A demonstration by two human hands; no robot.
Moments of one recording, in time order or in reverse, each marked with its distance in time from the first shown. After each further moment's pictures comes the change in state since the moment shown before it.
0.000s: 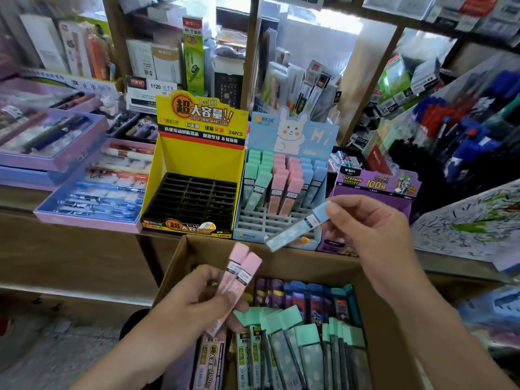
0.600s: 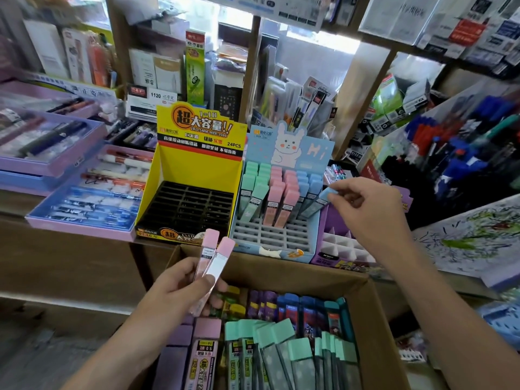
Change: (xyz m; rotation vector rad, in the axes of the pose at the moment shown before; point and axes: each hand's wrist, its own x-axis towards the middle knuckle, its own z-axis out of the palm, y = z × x) left_hand 0.022 -0.001 -0.016 -0.066 0.134 0.131; right_hand 0.063 -0.015 -0.014 -0.816 0.058 -0.495
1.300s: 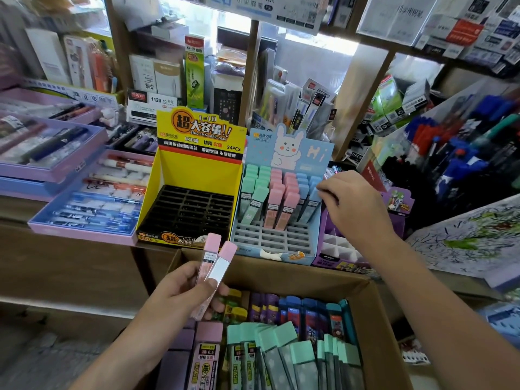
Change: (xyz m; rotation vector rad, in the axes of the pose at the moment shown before) left_hand 0.001 -0.002 -0.001 -0.048 -0.016 -0.021; right_hand 0.015 0.002 0.016 -0.288 -0.056 -0.264
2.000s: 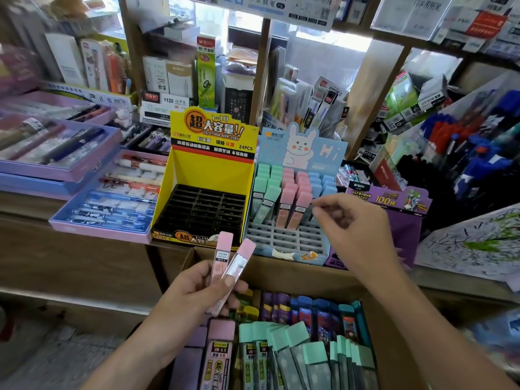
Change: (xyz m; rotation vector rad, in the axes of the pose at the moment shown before) left_hand 0.000 0.002 0.000 -0.025 -0.060 -0.002; right_hand -0.035 -0.047 0.000 0.574 0.022 0.329
